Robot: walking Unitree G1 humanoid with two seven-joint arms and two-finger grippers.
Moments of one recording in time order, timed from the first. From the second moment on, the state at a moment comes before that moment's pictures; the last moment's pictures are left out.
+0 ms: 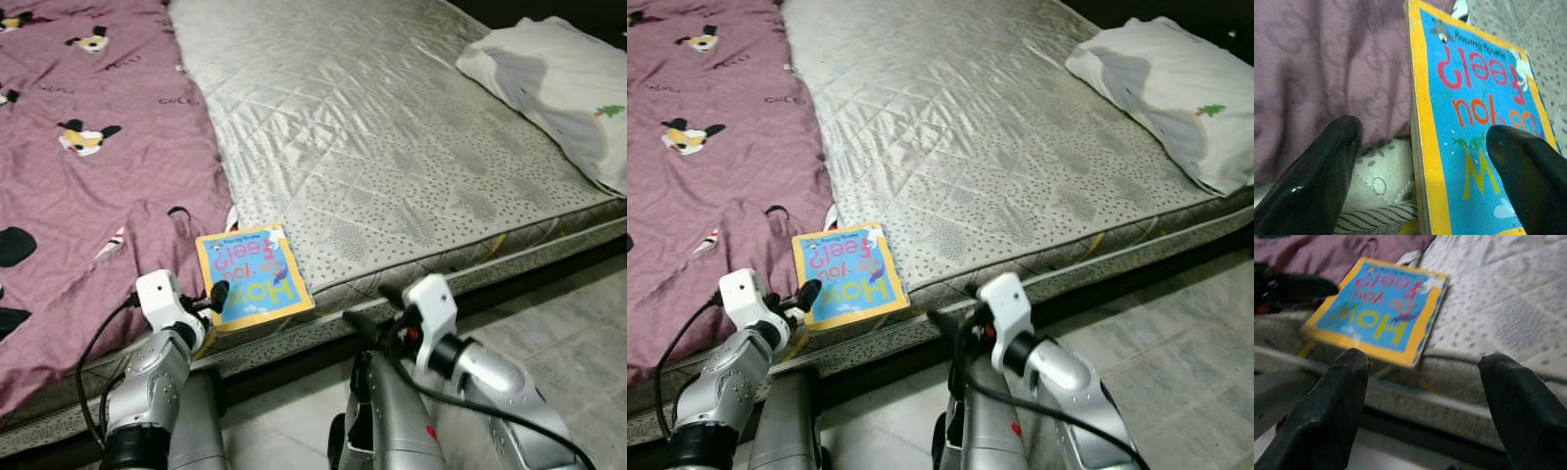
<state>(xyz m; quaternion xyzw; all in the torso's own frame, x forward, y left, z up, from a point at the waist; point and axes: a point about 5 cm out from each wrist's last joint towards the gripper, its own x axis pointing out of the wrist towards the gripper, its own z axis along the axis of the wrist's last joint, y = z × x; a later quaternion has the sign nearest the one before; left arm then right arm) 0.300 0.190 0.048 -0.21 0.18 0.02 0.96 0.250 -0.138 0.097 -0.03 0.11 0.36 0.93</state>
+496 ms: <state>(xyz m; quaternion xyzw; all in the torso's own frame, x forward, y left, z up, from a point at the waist) 0.310 0.175 0.037 -0.25 0.23 -0.06 0.94 0.231 -0.134 0.113 -0.03 0.13 0.44 0.89</state>
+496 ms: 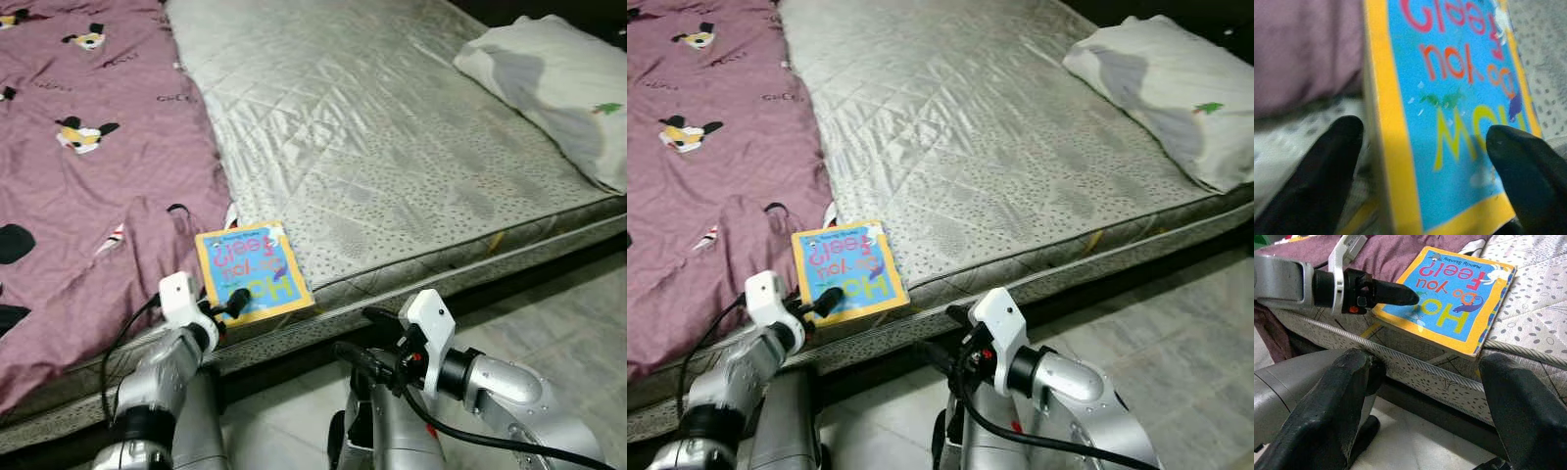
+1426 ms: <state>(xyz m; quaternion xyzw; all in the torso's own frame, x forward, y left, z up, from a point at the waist) 0.326 0.159 0.038 -0.32 0.21 -0.11 0.92 0.253 -0.139 0.123 -0.04 0.07 0.38 0.92</state>
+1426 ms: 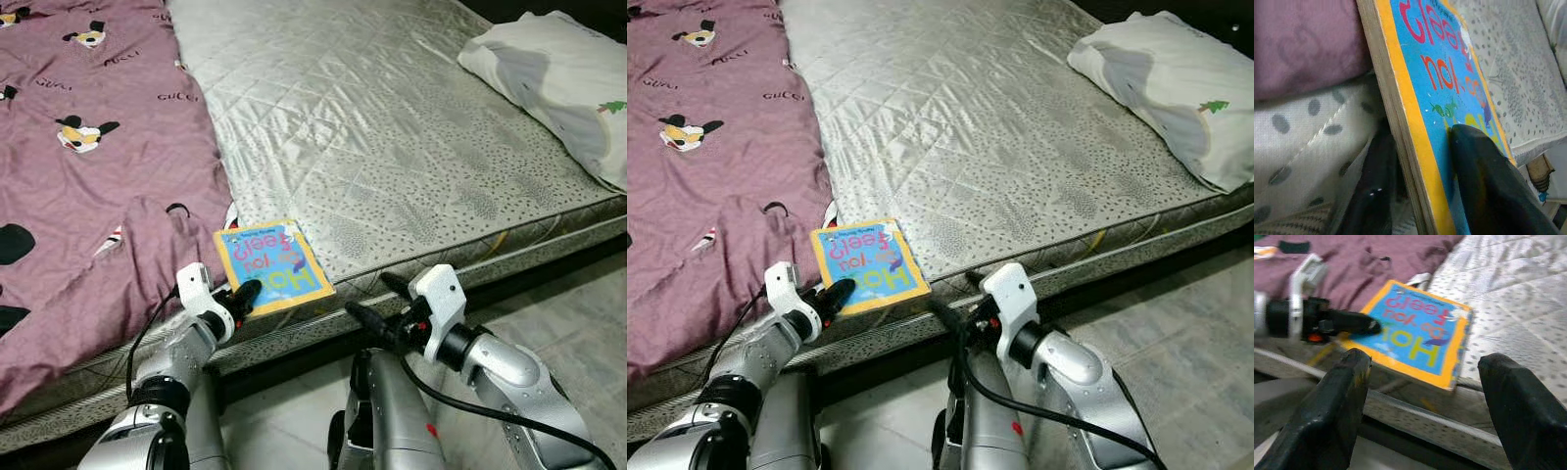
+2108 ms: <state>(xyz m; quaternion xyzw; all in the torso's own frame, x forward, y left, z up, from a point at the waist) 0.336 0.159 0.072 -0.28 0.08 -0.08 0.95 0.278 -0.124 0.117 -0.03 0.05 0.35 0.93</state>
